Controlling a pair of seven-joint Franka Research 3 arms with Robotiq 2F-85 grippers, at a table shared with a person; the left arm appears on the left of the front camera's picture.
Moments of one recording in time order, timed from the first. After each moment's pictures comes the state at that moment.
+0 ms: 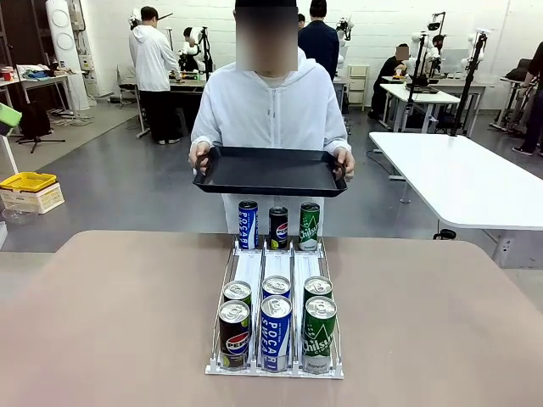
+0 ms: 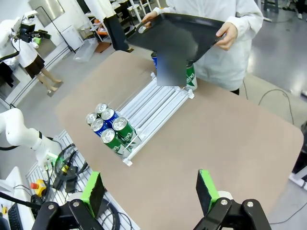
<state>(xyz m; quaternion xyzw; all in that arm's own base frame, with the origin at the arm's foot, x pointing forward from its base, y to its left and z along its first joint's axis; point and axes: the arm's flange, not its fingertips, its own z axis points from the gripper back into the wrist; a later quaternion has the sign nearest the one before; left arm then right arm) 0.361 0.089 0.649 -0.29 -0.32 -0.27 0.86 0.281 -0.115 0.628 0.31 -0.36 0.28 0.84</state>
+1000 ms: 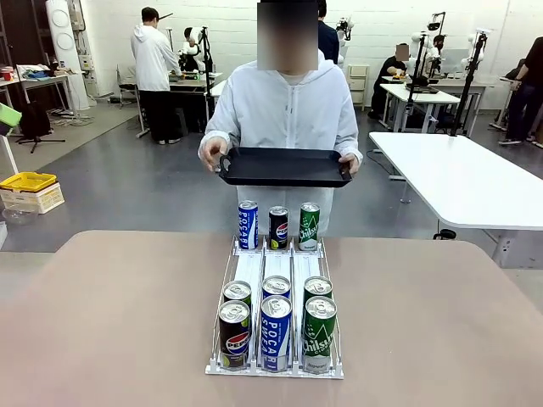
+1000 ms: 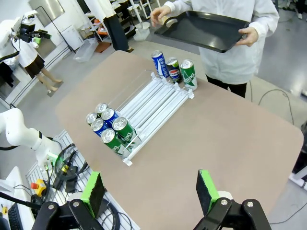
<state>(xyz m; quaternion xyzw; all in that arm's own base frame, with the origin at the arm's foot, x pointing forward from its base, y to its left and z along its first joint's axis) 0.361 0.089 0.649 -0.29 -0.32 -0.27 0.86 0.281 -0.115 0.628 0.31 -0.36 0.28 0.84</state>
